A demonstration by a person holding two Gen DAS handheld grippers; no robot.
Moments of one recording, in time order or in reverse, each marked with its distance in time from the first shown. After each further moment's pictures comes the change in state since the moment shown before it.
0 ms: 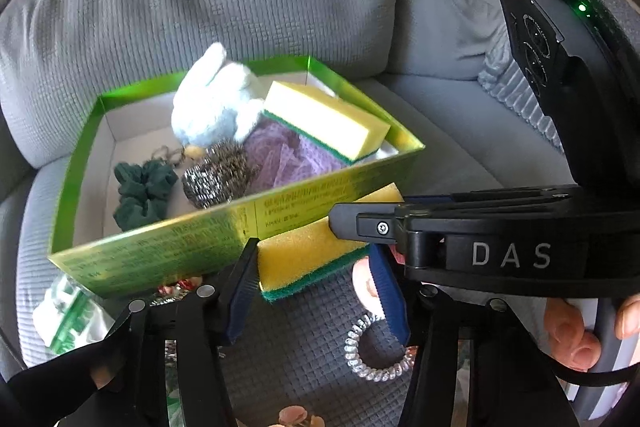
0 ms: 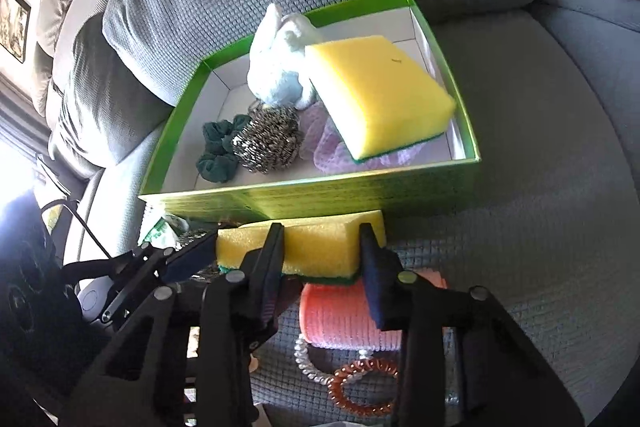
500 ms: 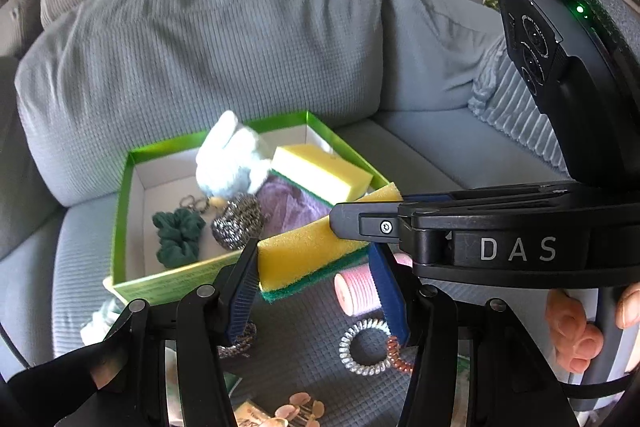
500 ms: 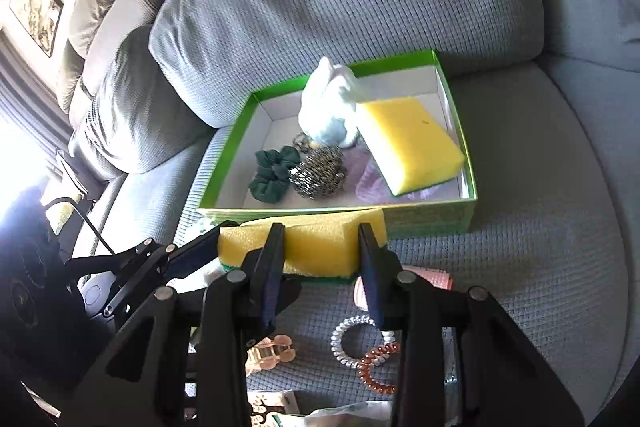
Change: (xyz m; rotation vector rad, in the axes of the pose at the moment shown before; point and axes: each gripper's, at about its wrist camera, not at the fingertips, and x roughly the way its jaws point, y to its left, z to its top) left arm -0.058 -0.013 0.021 0.046 -0.106 0.042; right arm -0.052 0.030 0.003 -0.070 -0.101 0.046
